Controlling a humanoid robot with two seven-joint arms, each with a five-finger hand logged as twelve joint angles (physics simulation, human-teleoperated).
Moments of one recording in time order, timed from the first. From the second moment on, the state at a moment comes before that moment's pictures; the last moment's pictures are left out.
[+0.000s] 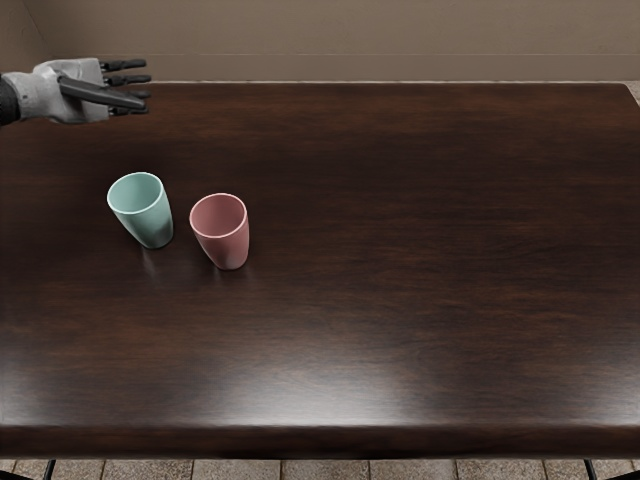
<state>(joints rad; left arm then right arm) -1.25 0.46 -0.22 -0.33 -0.28 -0.61 0.44 -0.11 0.00 -0.14 0.22 0.02 0.29 0.04</state>
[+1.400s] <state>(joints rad) -1.63 0.54 0.44 -1.52 0.66 0.18 0.43 -0.11 0.00 -0.14 0.19 0.01 0.29 0.04</state>
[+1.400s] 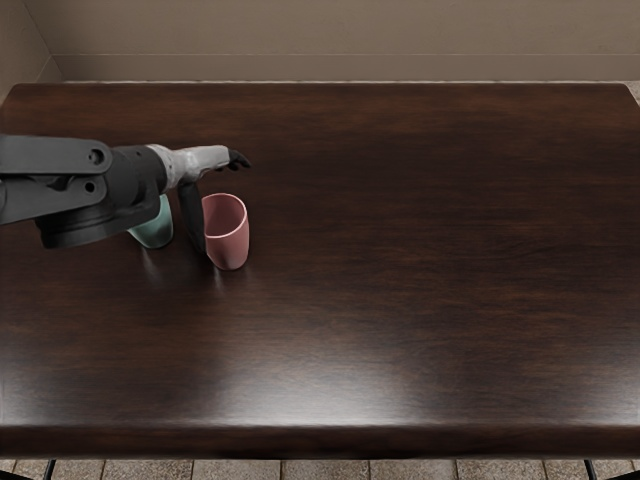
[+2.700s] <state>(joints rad) -1.85 0.80 0.42 -1.68 0.67 0.04 0.43 -0.11 0.00 -0.14 0.19 0.01 0.29 0.04</state>
